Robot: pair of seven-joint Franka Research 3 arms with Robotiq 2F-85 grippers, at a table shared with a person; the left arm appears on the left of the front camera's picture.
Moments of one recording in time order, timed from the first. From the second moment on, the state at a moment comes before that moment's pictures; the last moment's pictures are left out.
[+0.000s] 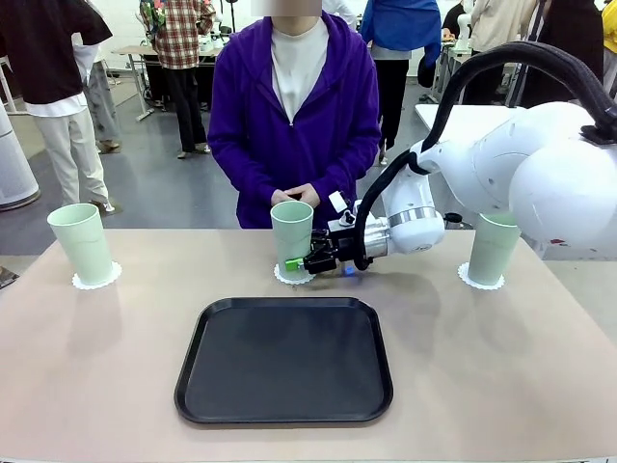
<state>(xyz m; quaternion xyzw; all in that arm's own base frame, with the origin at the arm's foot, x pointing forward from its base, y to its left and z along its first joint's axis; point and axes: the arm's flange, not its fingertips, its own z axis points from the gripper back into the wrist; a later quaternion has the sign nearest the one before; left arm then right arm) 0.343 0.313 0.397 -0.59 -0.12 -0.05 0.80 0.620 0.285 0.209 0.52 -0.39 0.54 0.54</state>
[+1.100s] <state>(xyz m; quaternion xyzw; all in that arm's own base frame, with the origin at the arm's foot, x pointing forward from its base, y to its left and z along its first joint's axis) 0.343 0.313 0.397 -0.59 -0.12 -0.05 0.80 0.624 0.278 0.213 0.53 -0.38 0.54 0.53</state>
